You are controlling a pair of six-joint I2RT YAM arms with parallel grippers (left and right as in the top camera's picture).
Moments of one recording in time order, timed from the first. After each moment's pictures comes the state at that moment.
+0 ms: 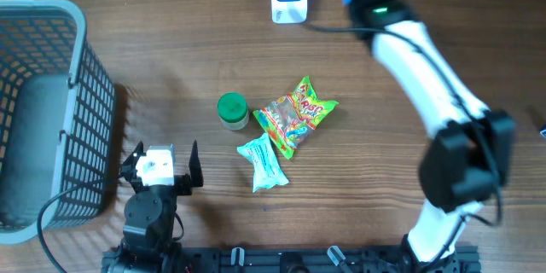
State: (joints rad) left arm -0.21 0.01 0.13 -0.42 -0.24 -0.02; right arm 0.25 1.93 1.71 -0.20 0.47 0.07
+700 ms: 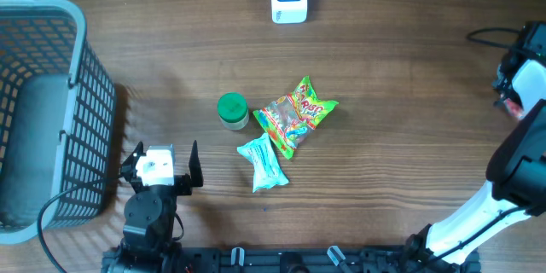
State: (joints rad) left arm -0.21 0.01 0.13 -0.42 -0.24 -0.02; right arm -0.47 1.99 1.39 -0.54 0.52 0.21
